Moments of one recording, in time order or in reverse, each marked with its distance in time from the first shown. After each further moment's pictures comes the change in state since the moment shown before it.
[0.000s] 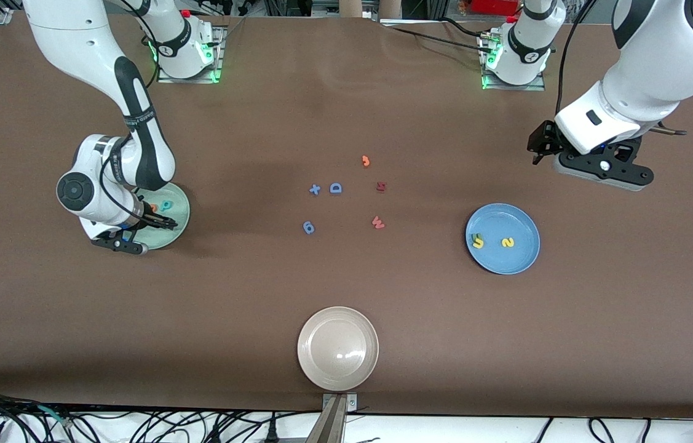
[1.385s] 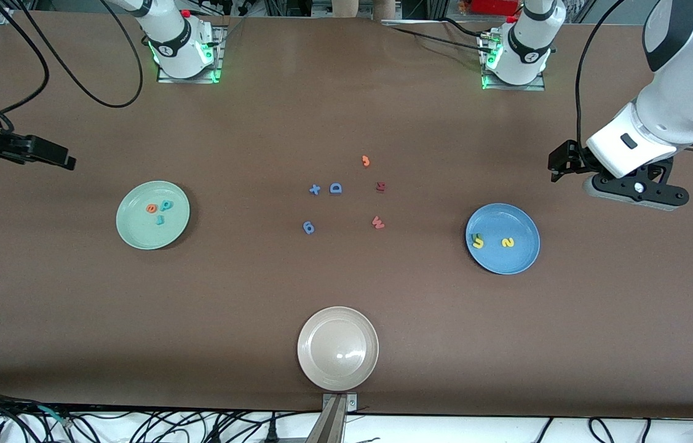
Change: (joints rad) left arm 0.053 0.050 0.002 0.057 -0.019 -0.001 0.000; right arm -0.002 -0.287 -0.109 0.717 -0.104 -0.946 -0.009
